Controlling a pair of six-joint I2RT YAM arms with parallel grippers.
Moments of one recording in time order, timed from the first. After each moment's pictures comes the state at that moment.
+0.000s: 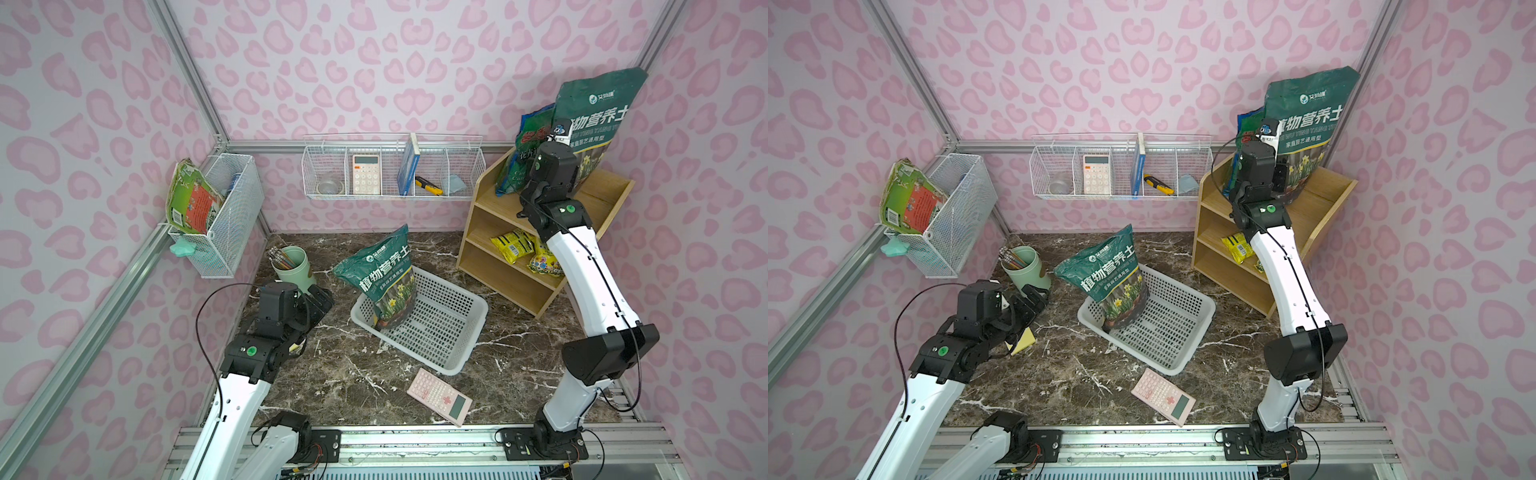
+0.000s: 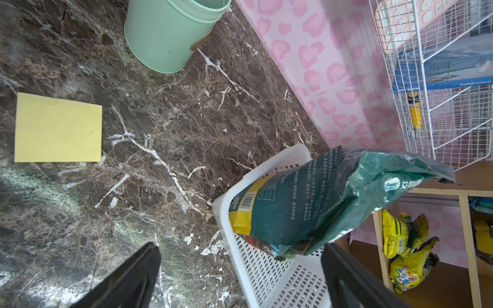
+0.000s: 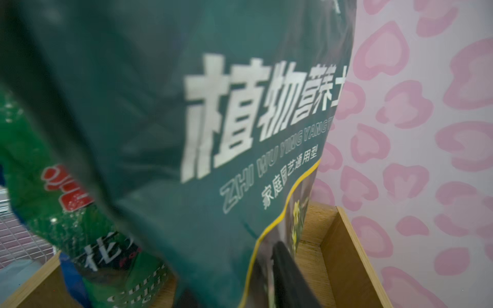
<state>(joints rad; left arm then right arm) -0.17 0.81 0.97 -0.81 0.00 -0.95 0.26 1.79 2.11 -0.32 0.84 -0.15</state>
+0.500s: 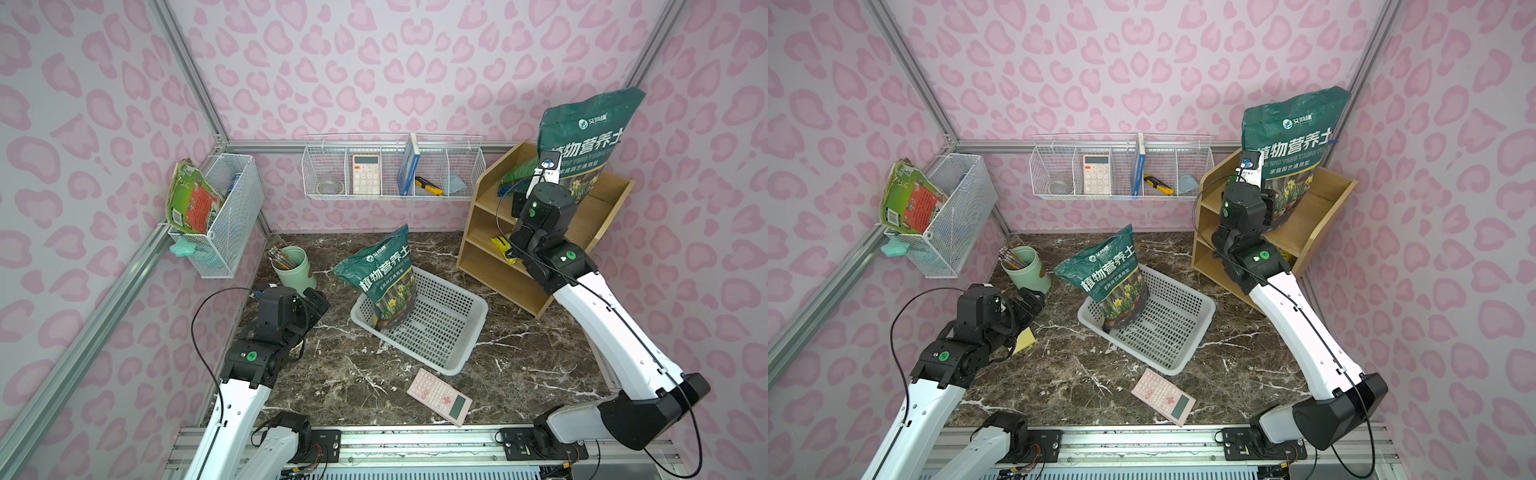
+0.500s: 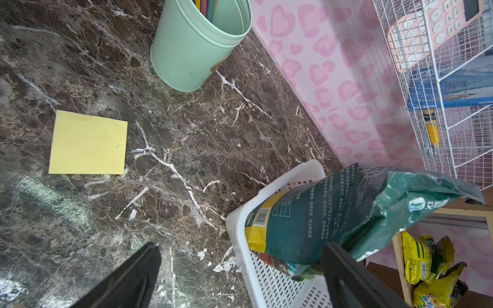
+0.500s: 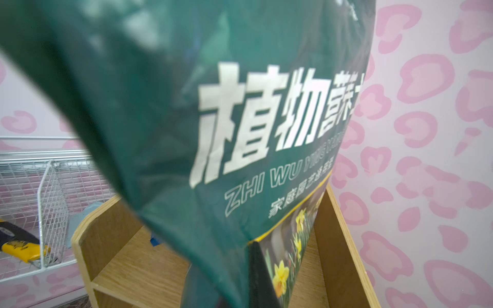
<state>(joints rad) -0.15 0.79 0.94 -0.79 -0.08 -0.94 0.52 1.41 1.64 -0.13 0.99 -0.24</state>
